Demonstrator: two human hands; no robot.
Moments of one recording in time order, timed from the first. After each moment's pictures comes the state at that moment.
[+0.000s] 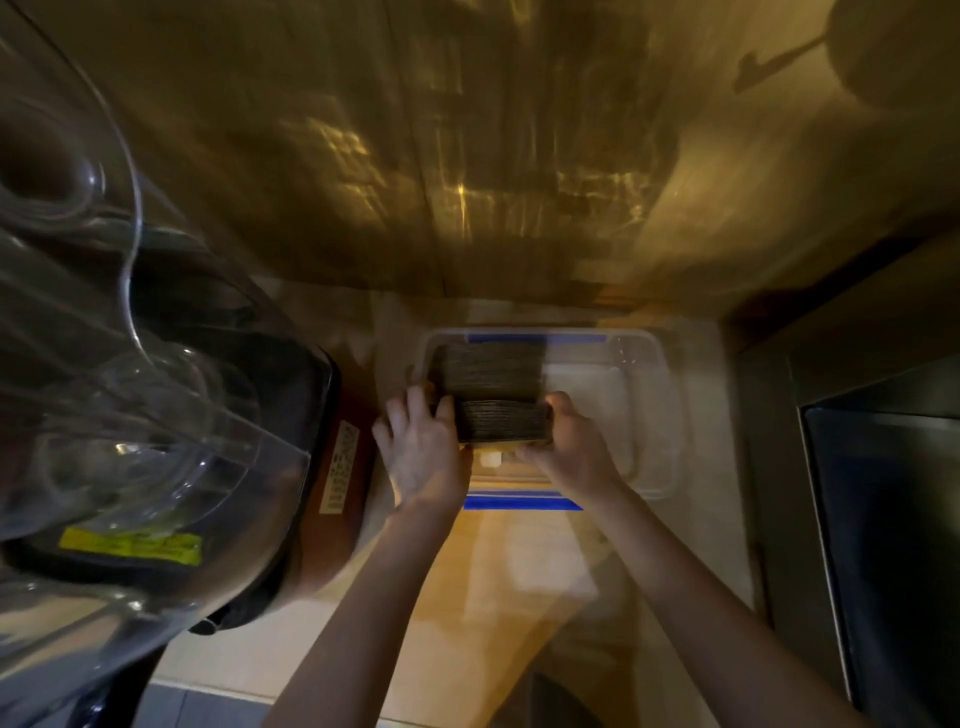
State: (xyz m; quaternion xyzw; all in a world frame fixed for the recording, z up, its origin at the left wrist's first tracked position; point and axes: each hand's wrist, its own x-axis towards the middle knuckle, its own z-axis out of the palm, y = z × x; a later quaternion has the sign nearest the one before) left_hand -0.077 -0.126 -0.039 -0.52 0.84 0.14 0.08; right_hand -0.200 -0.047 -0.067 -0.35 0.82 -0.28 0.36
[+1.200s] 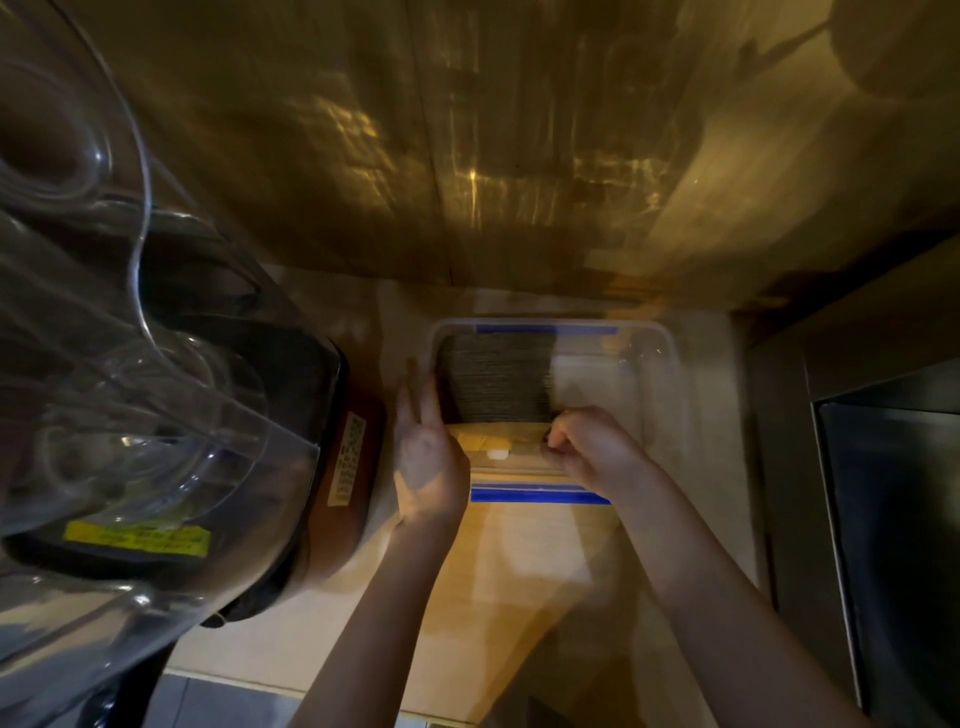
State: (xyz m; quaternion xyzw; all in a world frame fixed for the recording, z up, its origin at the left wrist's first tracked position) left_hand -0.067 -0.116 -0.046 -0.57 0.76 0.28 -0.12; right_hand -0.202 -0.059 -0.037 0.08 0.70 -0.43 0.56
